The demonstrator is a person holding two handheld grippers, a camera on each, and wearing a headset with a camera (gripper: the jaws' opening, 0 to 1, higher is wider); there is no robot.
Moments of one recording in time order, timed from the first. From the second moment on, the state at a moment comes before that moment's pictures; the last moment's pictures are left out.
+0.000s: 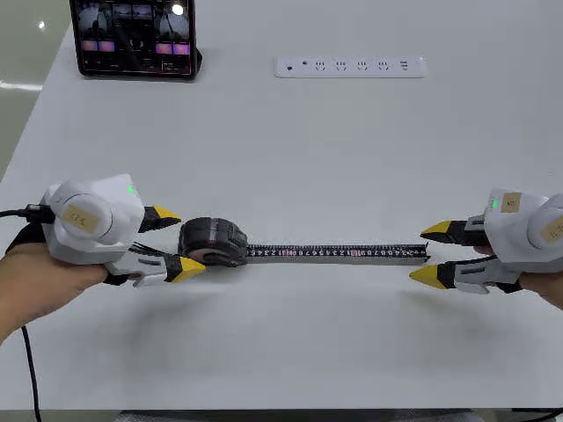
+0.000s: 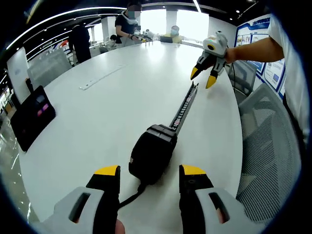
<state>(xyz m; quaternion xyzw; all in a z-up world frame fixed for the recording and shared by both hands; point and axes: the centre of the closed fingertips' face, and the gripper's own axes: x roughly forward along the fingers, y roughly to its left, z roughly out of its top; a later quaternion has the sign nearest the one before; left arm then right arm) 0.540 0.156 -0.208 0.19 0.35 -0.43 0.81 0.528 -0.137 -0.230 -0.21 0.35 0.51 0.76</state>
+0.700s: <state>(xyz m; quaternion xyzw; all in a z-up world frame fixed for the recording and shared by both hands) 0.525 0.159 -0.182 0.15 0.29 -0.39 0.86 0.519 -0.126 -0.210 -0.19 0.31 0.45 0.82</state>
